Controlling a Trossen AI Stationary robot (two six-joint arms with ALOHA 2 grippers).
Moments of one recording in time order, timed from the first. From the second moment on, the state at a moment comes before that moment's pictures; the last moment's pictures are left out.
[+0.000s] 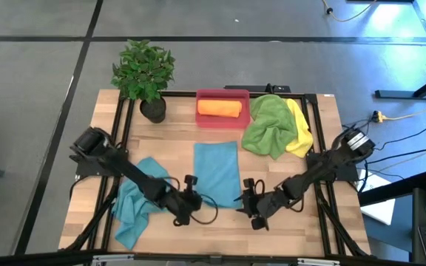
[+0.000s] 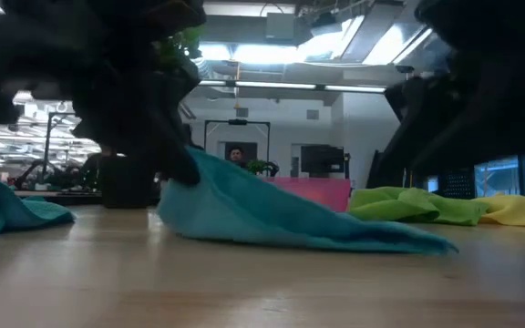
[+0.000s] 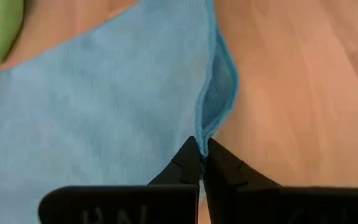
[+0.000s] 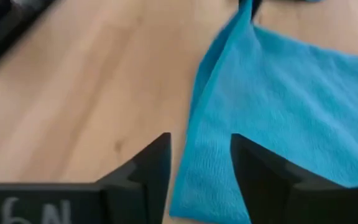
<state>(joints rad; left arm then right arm) -0.54 1.79 0.98 -0.14 -0.48 -0.16 0.60 1.72 0.73 0.27 0.40 0.14</state>
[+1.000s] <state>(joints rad) -0.40 1.60 0.67 0.21 -0.38 -0.33 0.63 1.90 0.91 0.13 0.56 0.03</state>
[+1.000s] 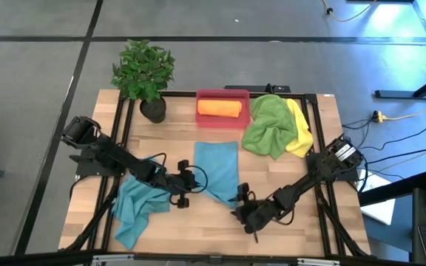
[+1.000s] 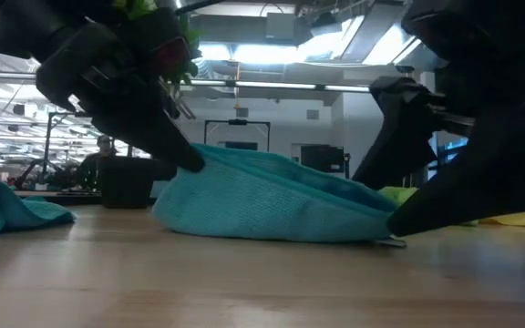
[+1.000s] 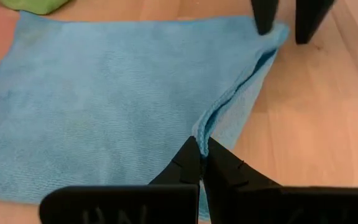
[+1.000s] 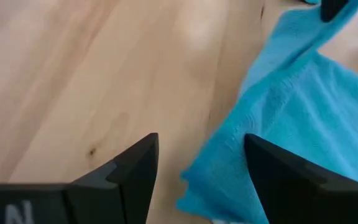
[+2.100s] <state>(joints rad) -0.40 1.60 0.67 0.19 -0.27 -0.28 0.66 2.01 1.14 -0.34 0.69 0.28</state>
